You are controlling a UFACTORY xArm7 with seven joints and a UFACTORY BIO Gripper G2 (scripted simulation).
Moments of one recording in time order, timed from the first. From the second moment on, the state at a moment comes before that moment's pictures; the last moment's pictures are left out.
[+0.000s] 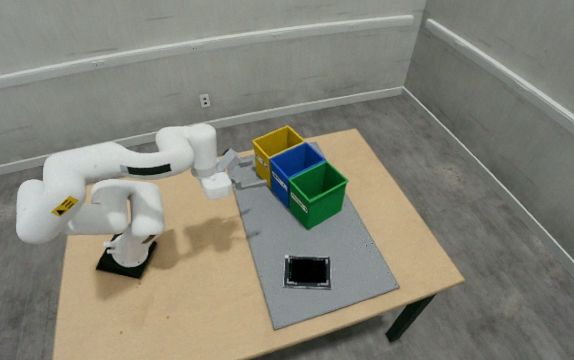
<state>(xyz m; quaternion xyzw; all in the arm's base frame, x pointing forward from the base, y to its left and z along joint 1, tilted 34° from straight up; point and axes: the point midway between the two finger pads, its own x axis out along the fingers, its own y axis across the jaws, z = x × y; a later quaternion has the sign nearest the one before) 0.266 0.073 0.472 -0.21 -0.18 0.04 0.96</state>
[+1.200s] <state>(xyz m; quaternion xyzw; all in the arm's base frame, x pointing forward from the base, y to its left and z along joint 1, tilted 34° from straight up) 0.341 0.099 0.462 -0.14 -0.26 0.00 0.96</state>
